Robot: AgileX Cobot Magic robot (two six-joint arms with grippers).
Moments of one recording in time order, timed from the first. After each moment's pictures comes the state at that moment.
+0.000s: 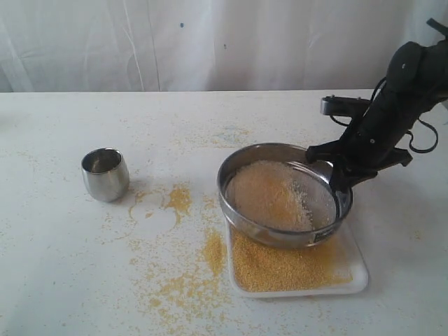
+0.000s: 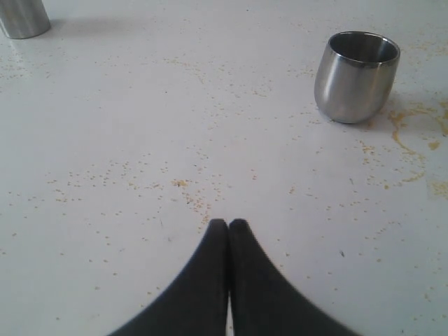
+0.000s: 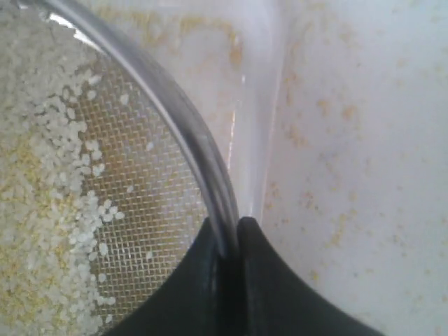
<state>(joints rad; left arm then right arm) 0.19 0.00 0.02 -0.15 0.42 0.13 0.11 1.98 -1.38 0.29 0.92 -0.20</state>
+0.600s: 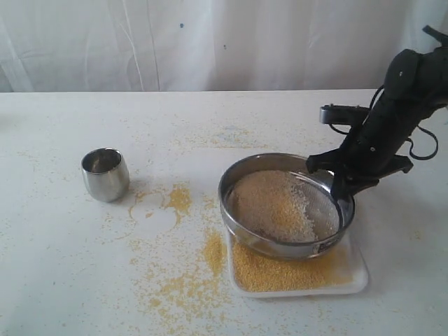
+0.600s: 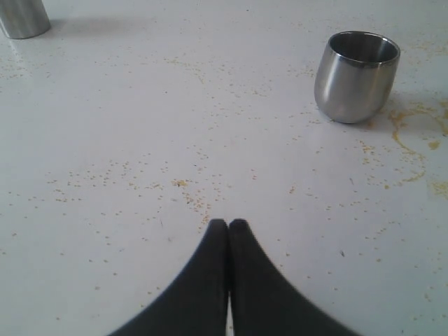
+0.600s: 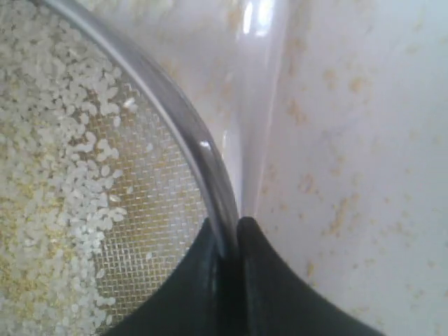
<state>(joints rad) 0.19 0.00 0.02 -0.15 0.42 0.13 0.11 1.98 -1.34 0.26 0.89 -0.21</state>
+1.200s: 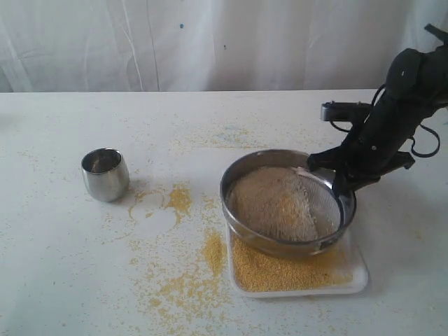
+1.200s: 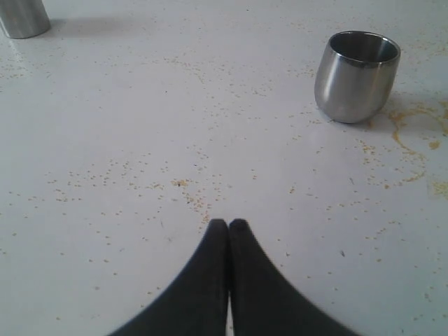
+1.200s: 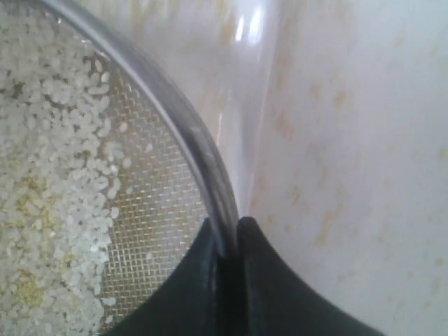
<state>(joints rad) 0.19 0.00 0.02 -0.15 0.42 0.13 0.11 1.96 -1.32 0.25 0.82 -0.21</state>
